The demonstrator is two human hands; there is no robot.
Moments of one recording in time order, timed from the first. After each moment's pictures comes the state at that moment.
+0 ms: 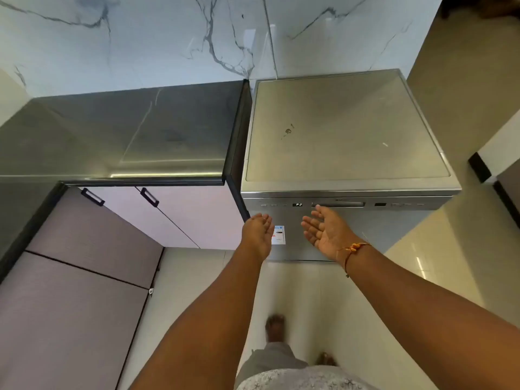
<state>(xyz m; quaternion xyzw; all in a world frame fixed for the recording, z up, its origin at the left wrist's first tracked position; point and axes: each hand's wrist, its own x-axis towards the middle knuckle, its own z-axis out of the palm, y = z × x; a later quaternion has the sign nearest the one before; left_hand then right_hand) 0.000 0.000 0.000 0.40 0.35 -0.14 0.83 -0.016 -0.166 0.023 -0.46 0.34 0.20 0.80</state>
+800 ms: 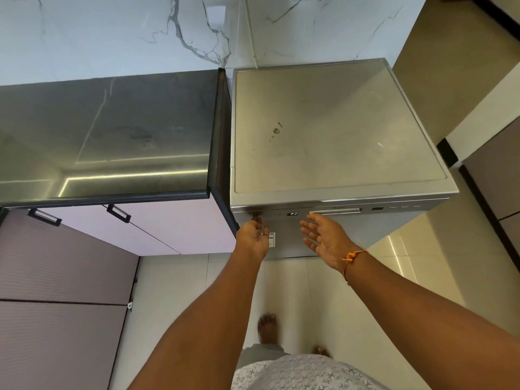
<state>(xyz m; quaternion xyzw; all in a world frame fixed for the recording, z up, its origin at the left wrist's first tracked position) 0.073 0.013 -0.038 0.28 0.46 -0.12 0.83 0.030 -0.156 -0.002 -0.53 0.36 0.17 0.75</state>
